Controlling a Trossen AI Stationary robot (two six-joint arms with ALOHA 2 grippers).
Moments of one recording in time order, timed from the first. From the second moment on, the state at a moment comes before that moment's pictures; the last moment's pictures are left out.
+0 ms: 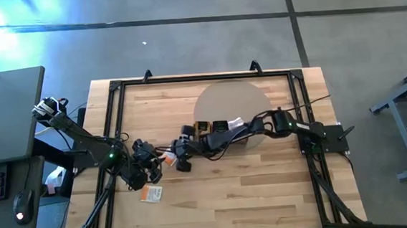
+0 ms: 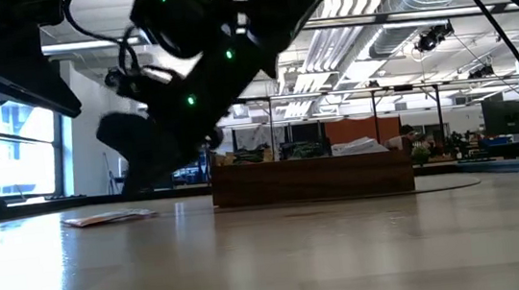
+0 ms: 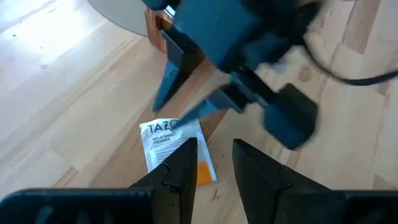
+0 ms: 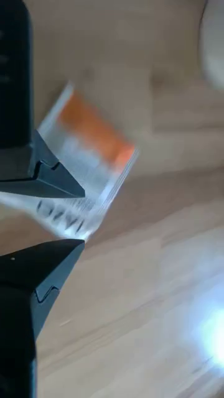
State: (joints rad) left arm -0.67 1.13 0.67 -0.60 -0.75 -1.10; right arm 0.10 2.38 1.73 -0.06 0.32 0.08
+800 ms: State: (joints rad) left arm -0.51 1.38 0.67 -0.64 -0.63 -1.27; right arm 0.30 2.37 2.02 -0.90 0.41 0.13
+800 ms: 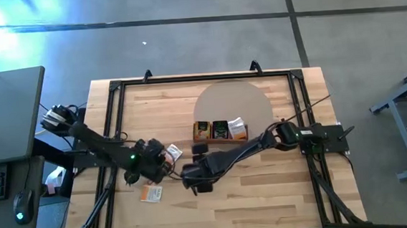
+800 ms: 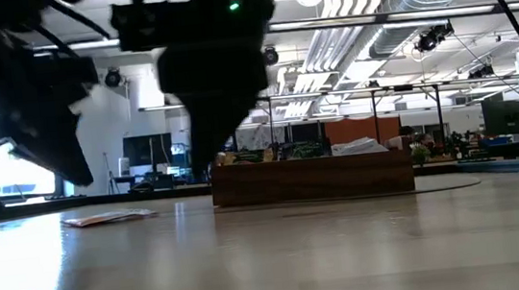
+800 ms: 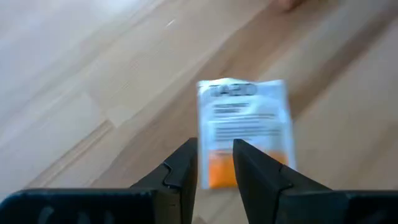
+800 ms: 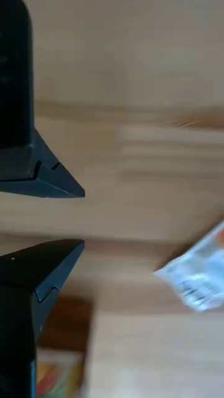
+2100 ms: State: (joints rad) left arm -0.46 1.59 0.97 -0.60 -0.39 -0.97; right arm 0.28 2.16 1.48 -0.37 0.41 0.60
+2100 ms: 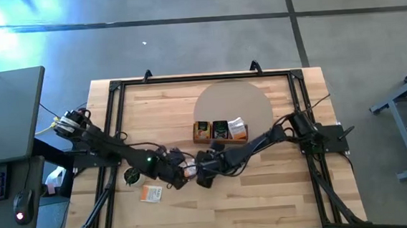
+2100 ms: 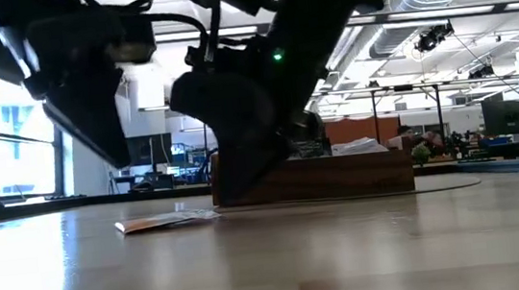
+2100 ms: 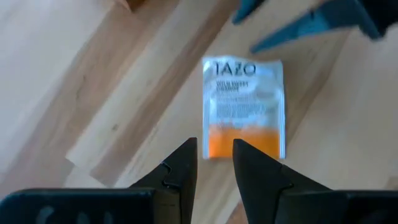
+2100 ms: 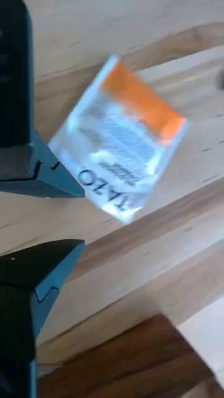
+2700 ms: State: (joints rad) left arm -0.50 1.76 0.95 -0.48 -0.37 -1.03; right arm 0.26 2.21 1.48 -0.27 0.39 0.76
